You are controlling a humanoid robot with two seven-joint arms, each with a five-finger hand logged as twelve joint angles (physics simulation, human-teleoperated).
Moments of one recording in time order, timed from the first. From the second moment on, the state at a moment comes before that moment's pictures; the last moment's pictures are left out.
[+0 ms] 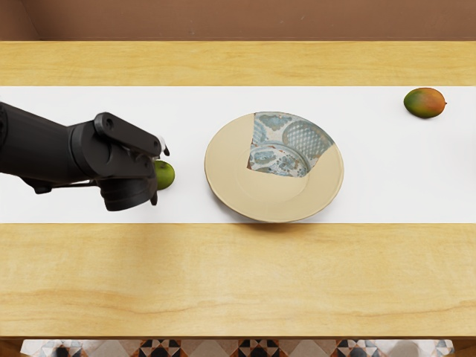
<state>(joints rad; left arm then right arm) -1.81 0.00 1.02 -1.34 -0.11 0.45 0.36 -0.10 0.00 0.08 0.17 0.00 0.09 -0.02</state>
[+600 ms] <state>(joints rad) -1.79 0.00 1.00 -1.34 -0.03 0.44 0.36 -0.10 0.00 0.08 0.17 0.00 0.09 -0.02</state>
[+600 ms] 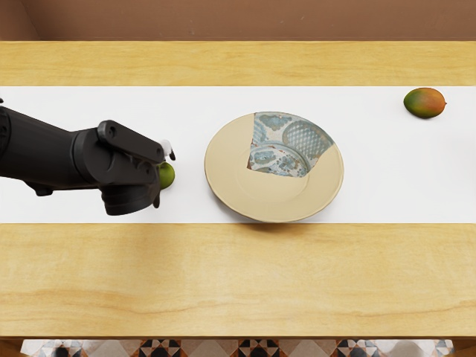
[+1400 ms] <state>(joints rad) -2.20 0.06 1.13 -1.38 -0.42 -0.18 0.36 -0.10 0.00 0.08 0.17 0.00 0.09 -0.02</state>
